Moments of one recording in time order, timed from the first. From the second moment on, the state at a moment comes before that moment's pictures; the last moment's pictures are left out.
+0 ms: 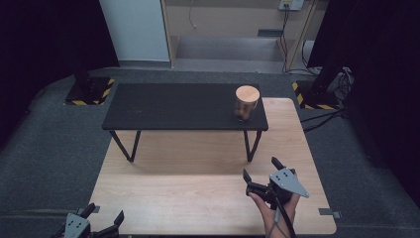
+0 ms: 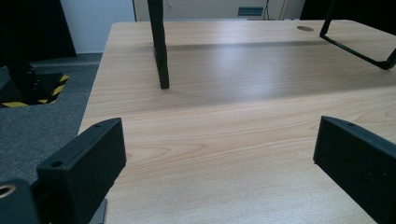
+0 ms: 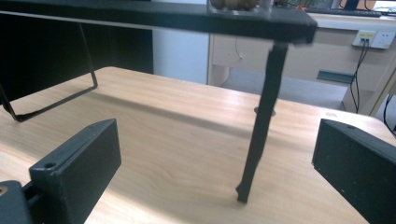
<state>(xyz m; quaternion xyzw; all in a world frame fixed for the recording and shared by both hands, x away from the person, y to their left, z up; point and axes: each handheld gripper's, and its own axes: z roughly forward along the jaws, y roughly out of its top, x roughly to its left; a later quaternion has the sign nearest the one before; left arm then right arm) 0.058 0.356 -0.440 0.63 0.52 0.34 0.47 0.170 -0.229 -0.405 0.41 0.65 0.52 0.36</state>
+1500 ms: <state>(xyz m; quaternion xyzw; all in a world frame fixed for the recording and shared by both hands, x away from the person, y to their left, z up) 0.064 0.348 -0.441 0.63 0.51 0.34 0.47 0.129 -0.252 -0.458 0.45 0.62 0.52 0.36</state>
